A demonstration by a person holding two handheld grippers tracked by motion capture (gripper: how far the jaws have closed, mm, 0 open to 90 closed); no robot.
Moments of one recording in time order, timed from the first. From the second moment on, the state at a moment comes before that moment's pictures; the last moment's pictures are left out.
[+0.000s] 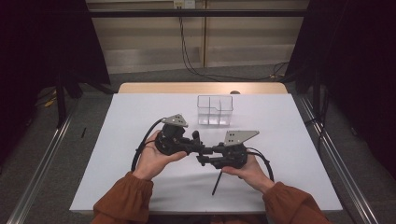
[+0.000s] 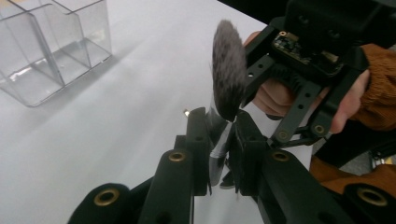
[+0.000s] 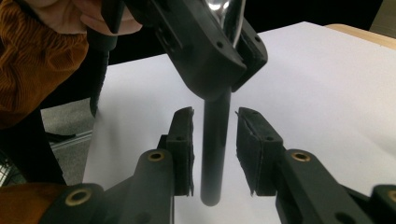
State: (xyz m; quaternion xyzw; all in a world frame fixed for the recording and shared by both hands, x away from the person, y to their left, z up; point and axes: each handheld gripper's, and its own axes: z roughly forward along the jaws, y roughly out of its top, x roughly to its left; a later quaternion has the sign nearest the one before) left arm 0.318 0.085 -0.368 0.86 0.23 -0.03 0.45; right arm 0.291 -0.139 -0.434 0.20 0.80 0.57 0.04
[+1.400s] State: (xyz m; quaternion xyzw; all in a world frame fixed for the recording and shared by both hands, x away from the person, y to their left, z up) left arm 0.319 0.089 -0.376 0.83 0.25 -0.02 0.50; right arm 0.295 -0.149 -0.434 0.23 0.78 0.58 0.06
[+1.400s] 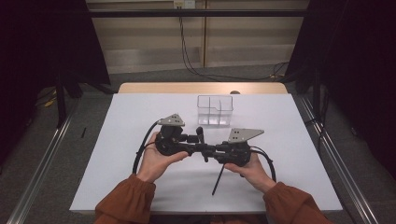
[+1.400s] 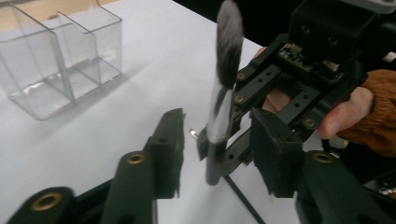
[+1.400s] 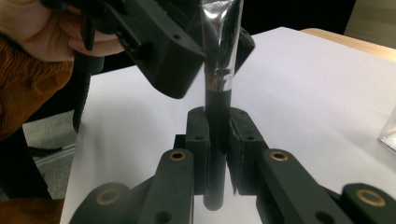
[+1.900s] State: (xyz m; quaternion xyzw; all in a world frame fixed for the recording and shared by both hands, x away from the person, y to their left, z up) left arm 0.319 0.104 -0.379 0.81 0.29 0.04 0.51; right arm 0.294 -0.159 -0.430 0.24 0.77 0.59 0.07
